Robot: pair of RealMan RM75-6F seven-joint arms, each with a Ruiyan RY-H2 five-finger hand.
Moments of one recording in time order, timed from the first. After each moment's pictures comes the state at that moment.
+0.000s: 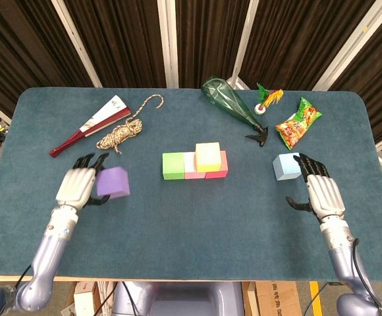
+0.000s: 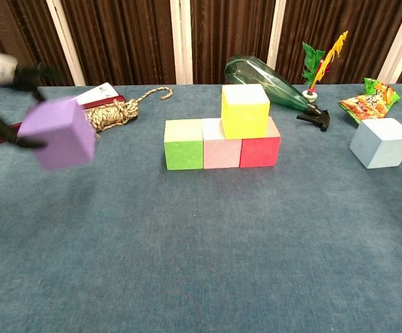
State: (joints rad) left arm -0.59 -1.32 -0.27 -1.94 0.85 1.20 0.58; right arm 0.46 -1.14 0.17 -1.84 -1.01 1.18 -0.15
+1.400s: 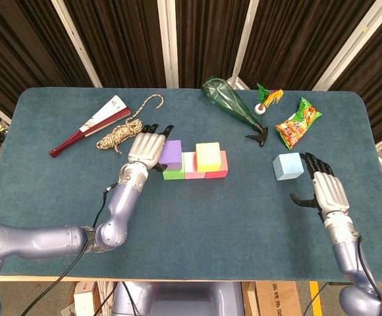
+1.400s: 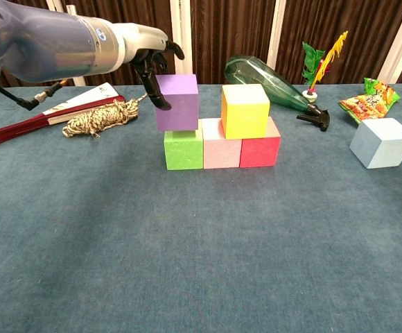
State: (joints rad) left arm -1.20 -1.58 -0.39 -1.51 0.29 1.03 0.83; right arm 0.45 -1.14 0.22 -1.78 -0.95 1.10 -0.07
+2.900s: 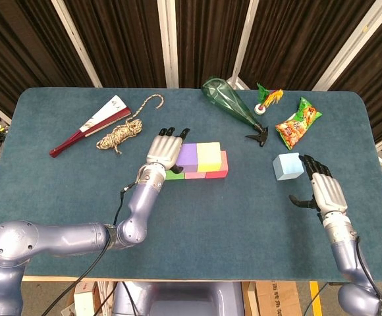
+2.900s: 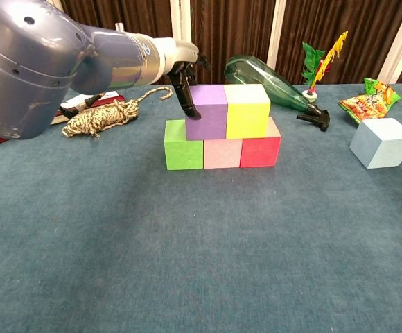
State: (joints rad) left arm -1.31 -1.69 -0.39 -1.35 0.23 0.98 0.80; right arm 0.46 -1.15 0.22 -1.77 -0.93 1.07 -0.07
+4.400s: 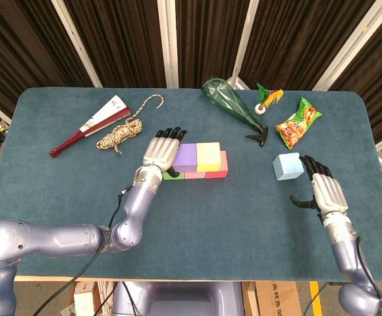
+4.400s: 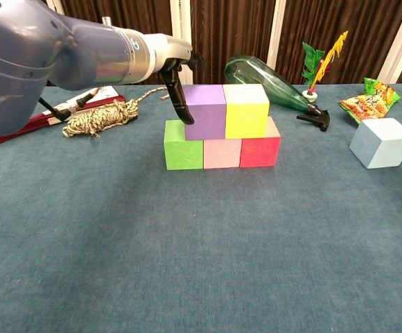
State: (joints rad) left arm -1.28 -1.63 -0.37 -1.46 0.22 1.02 0.79; right arm 0.46 -1.15 0.22 -1.76 -0.92 1.06 -0.08
